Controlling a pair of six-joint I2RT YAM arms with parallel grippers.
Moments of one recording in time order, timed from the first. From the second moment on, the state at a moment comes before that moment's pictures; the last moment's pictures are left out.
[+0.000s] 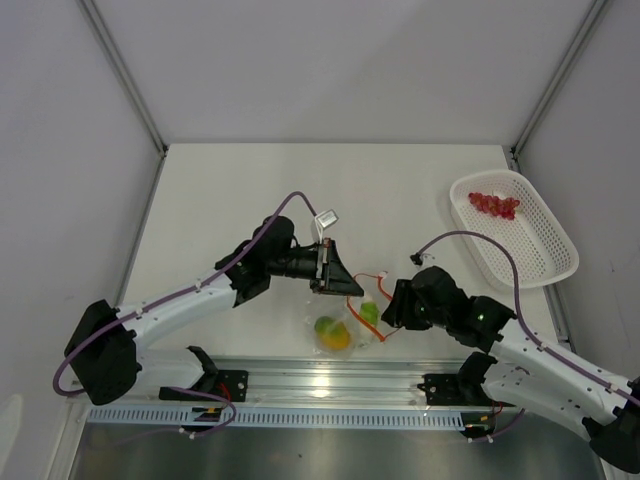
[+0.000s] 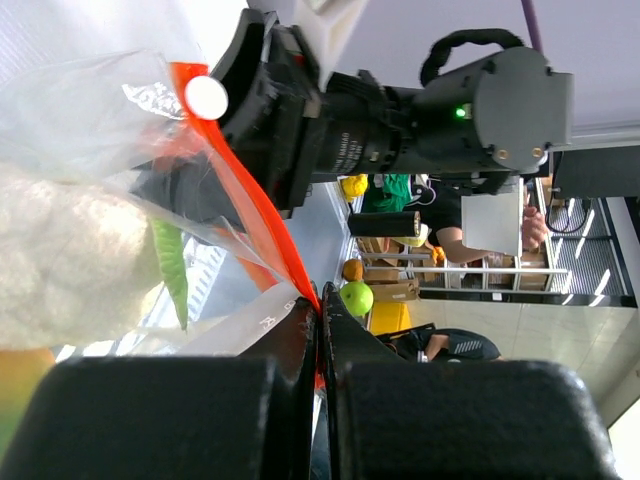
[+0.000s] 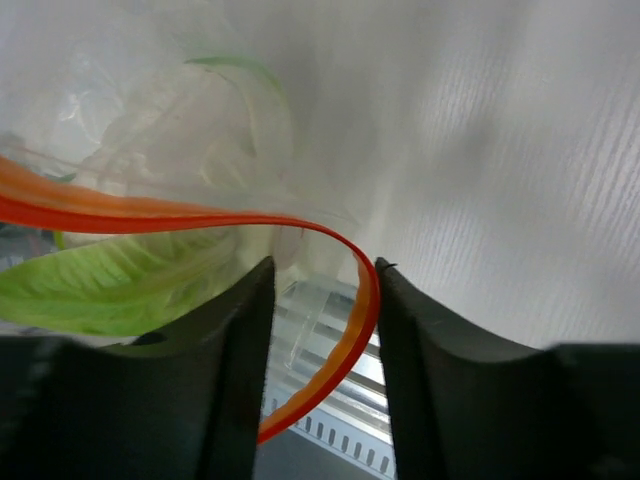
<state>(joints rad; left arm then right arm) -0.80 1.25 0.81 0.13 0.76 -1.08 0.85 0.77 0.61 -0.66 0.07 0.82</state>
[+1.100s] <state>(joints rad) -0.78 0.97 0.68 -0.17 0.51 -0.94 0.99 1.00 0.96 -0.64 0.17 0.73</state>
